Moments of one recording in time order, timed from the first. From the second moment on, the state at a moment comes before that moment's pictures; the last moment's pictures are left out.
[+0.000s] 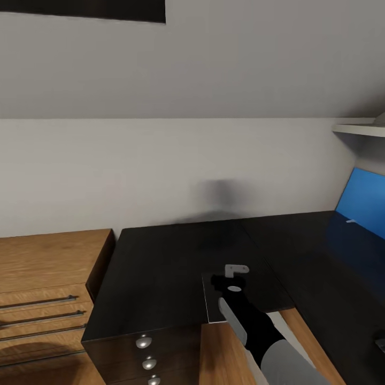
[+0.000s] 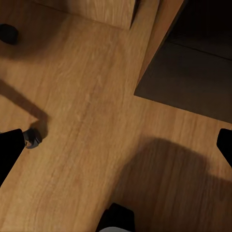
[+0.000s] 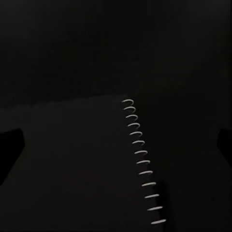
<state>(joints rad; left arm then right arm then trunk) -0.13 0.14 0.23 -0.29 0.25 -0.21 -0.10 -0.60 0.11 0.41 -0.81 -0.36 0.30 -0.51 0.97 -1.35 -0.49</state>
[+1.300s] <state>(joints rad) -0.13 0.13 0.24 -0.35 0.26 -0.23 -0.10 -0.69 0.09 0.32 -0.62 -0.36 0.31 -0.35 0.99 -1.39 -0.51</state>
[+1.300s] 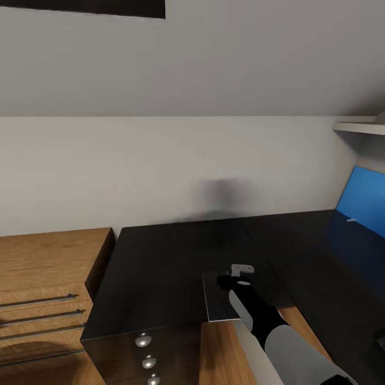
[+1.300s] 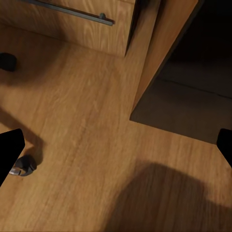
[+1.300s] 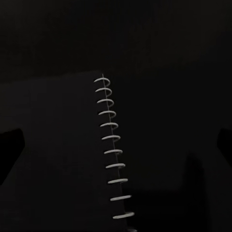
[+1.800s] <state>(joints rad) -0.13 0.13 0.24 -0.35 0.26 -0.23 -0.10 -0.69 0.09 0.32 -0.64 -0.35 0.31 -0.35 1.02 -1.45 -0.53</state>
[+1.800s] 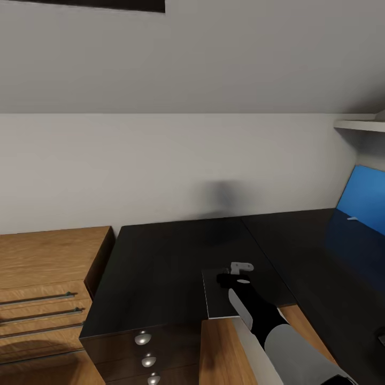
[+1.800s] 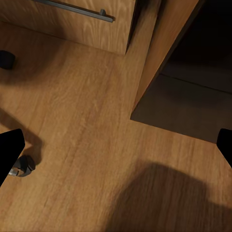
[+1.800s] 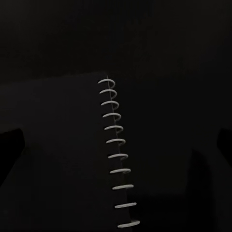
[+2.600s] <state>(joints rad) -0.13 0.14 0.23 -0.35 0.26 -0.23 -0.10 -0.69 0.09 0.32 -0.66 -0.35 0.31 -0.35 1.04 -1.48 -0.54</state>
